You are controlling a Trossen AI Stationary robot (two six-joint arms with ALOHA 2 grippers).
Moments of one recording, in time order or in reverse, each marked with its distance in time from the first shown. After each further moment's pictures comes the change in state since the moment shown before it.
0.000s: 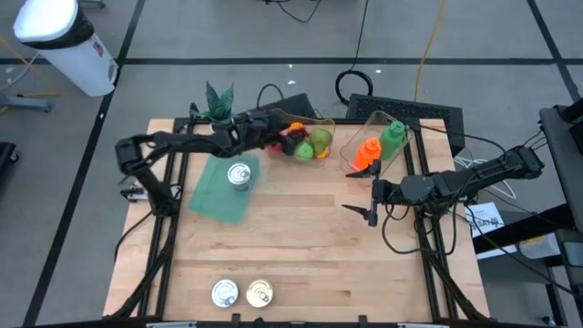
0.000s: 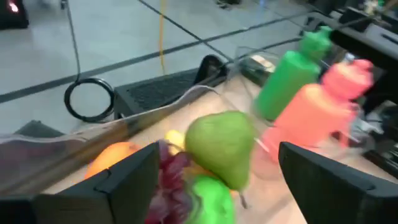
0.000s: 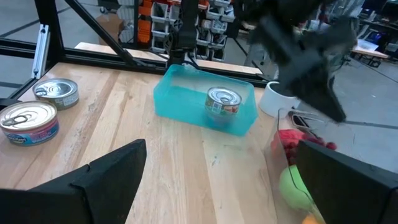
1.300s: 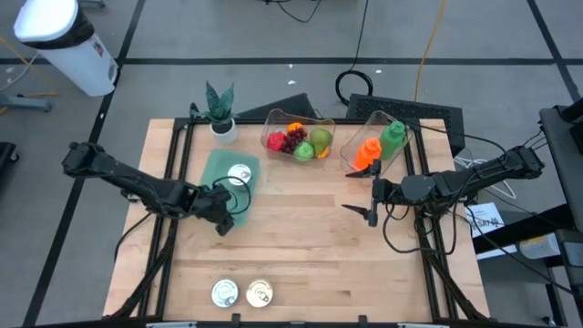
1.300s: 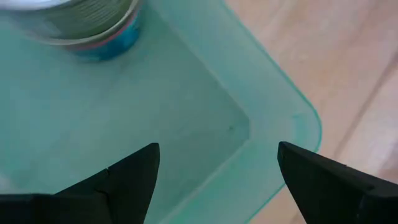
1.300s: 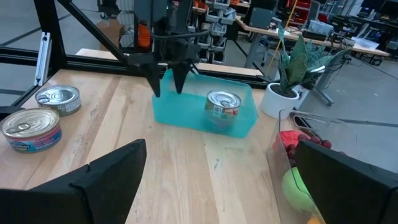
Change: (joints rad) left arm -0.735 -0.607 -0.445 -0.975 -0.157 -0.580; right arm 0.000 0.000 0.000 0.013 -0.001 0.020
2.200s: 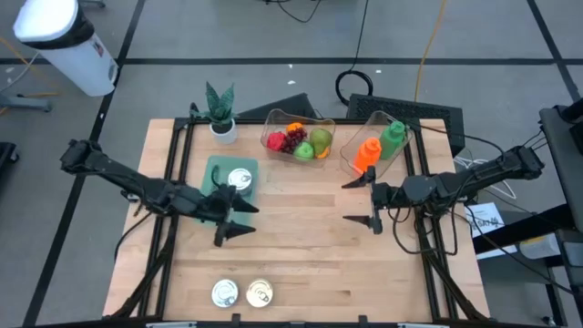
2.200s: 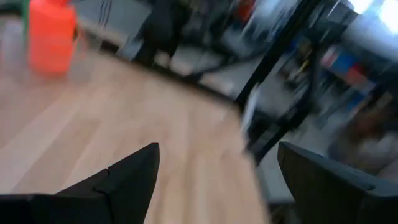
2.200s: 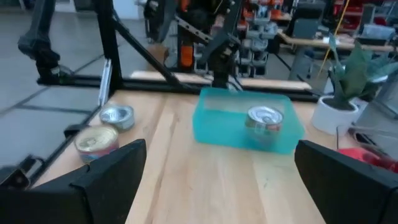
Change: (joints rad) left arm -0.068 -0.094 -0.001 0.867 0.023 0.412; right arm 0.000 0.004 -0.044 0.125 -0.187 0.056
